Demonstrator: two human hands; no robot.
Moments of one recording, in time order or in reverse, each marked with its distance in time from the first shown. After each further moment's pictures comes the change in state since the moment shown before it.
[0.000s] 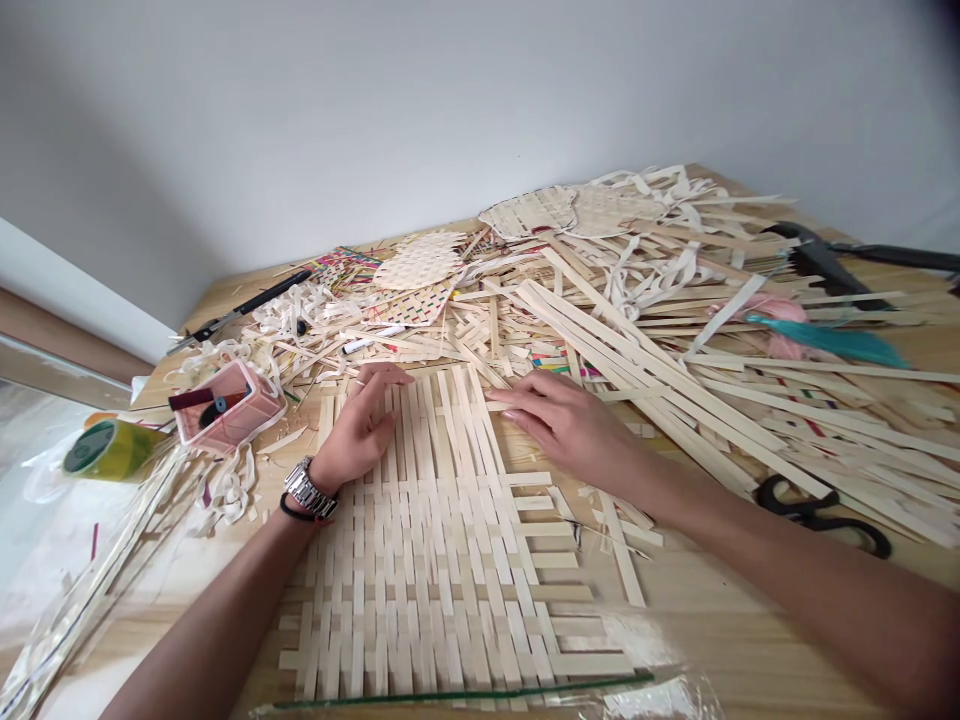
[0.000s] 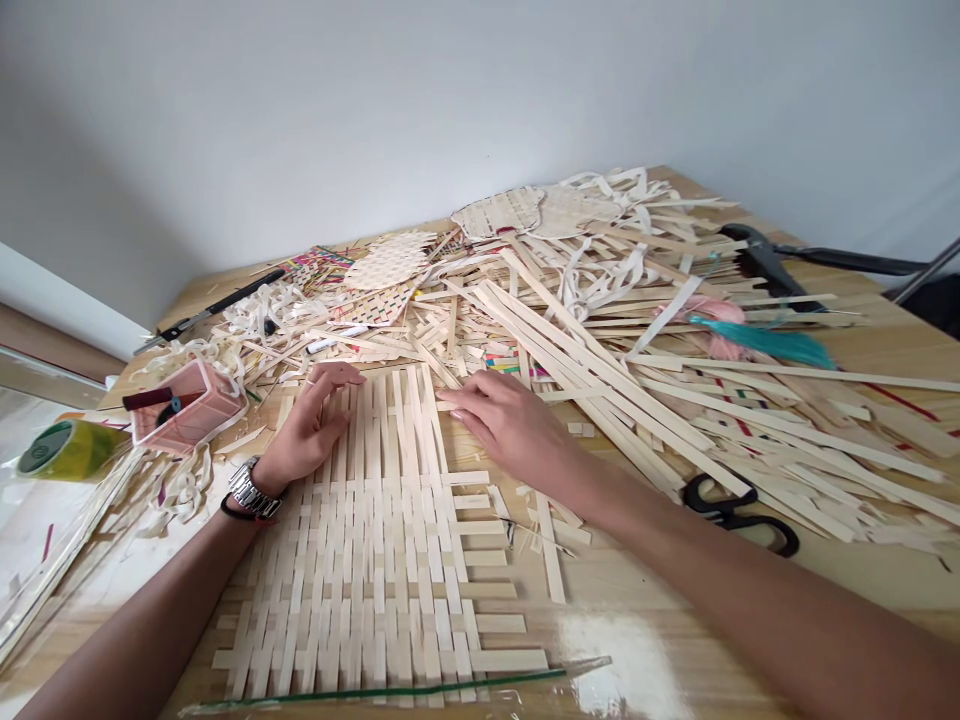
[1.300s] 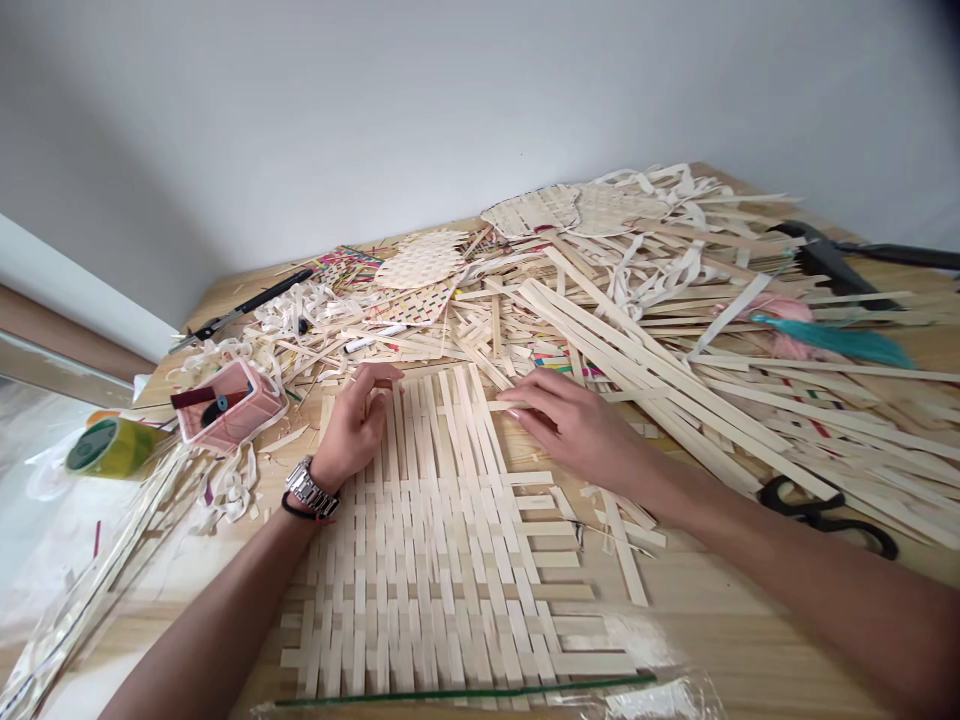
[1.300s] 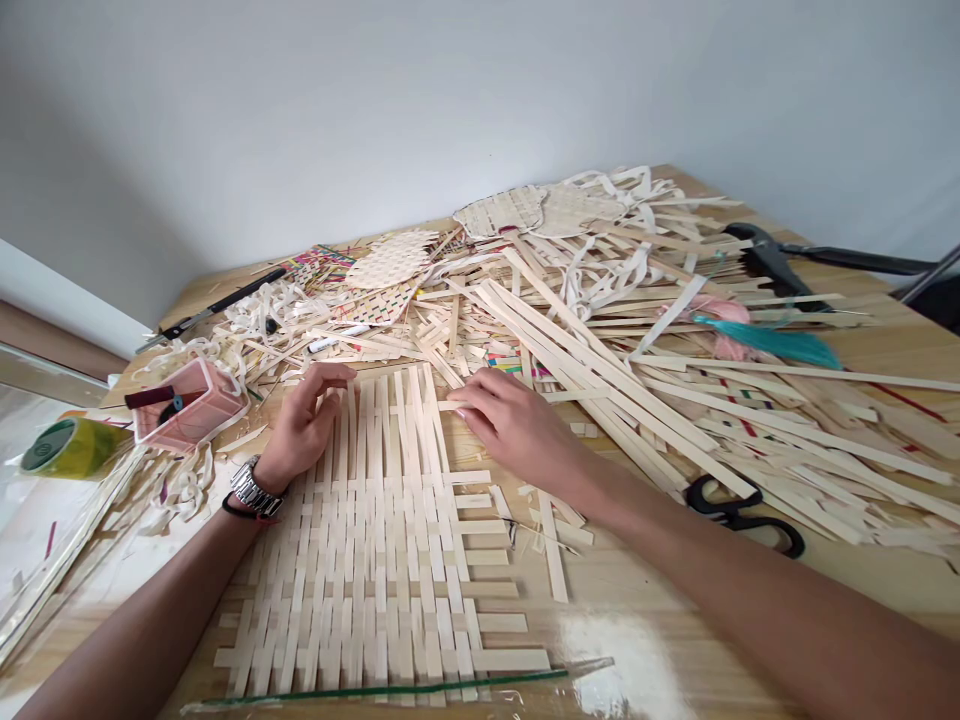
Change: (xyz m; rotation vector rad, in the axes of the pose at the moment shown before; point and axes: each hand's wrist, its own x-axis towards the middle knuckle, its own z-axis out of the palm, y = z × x) left_hand 0.000 -0.004 0.003 -0.012 0.132 -0.083; right_hand -0.001 -0.001 0.001 0.072 -0.003 0.070
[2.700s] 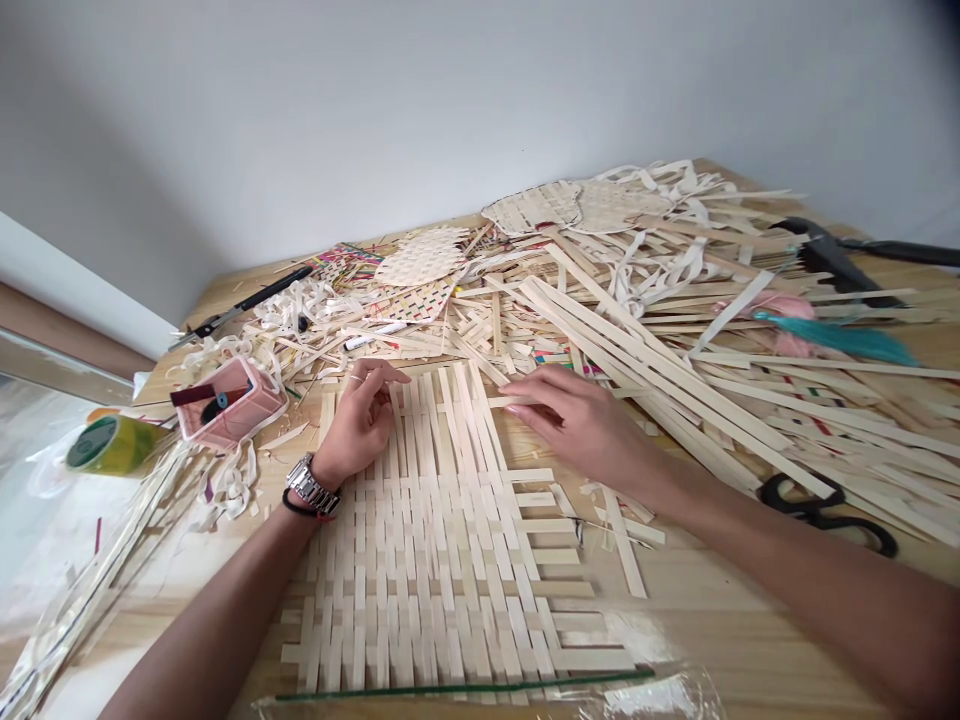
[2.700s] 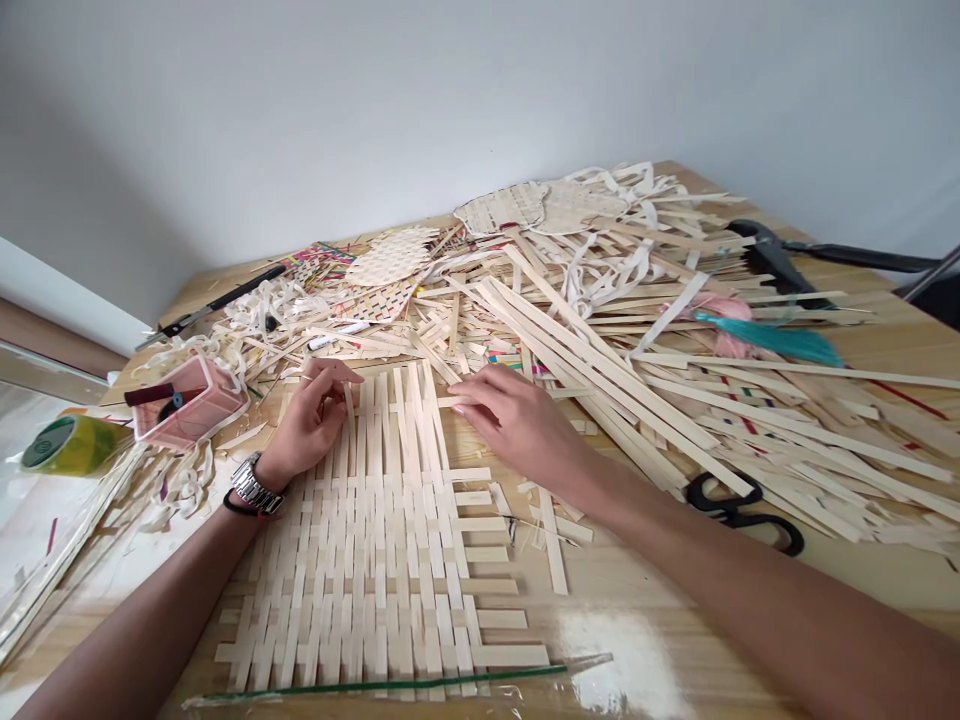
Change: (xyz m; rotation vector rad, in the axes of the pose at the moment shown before) left_hand -0.002 0.003 -0.001 0.036 -0.078 0.005; right_hand 0.000 0.002 0.002 -0.046 0.124 -0.075
